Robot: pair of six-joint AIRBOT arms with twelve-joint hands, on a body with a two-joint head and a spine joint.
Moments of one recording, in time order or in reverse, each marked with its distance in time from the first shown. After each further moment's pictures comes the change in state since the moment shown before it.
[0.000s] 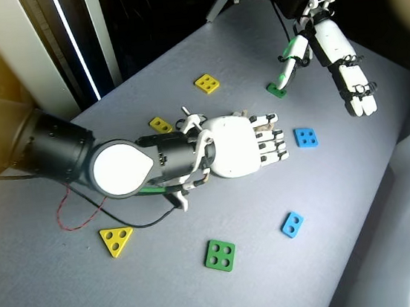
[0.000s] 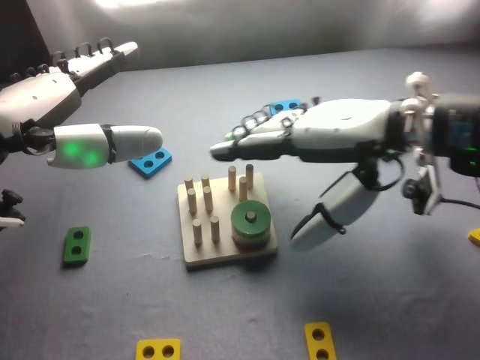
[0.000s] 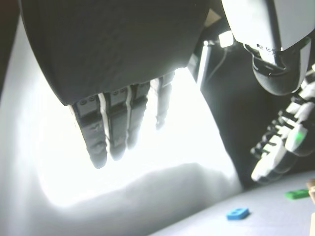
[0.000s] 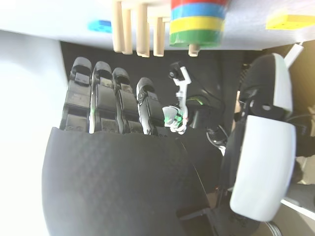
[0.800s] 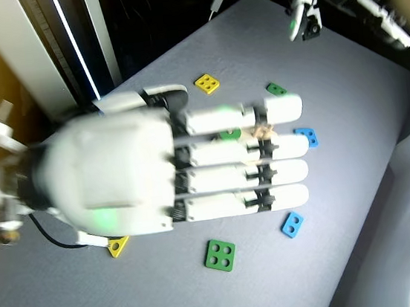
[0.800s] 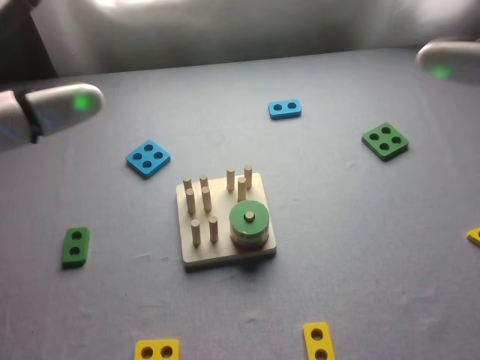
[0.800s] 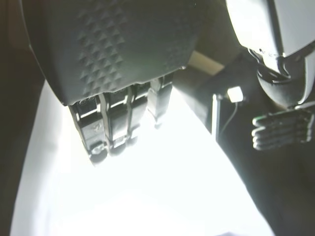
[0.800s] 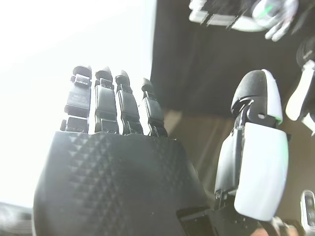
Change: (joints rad) left arm 0.147 0.232 -0.230 -0.005 -0.464 -0.045; right arm -0.129 0.478 -0.345 0.829 0.530 -0.572
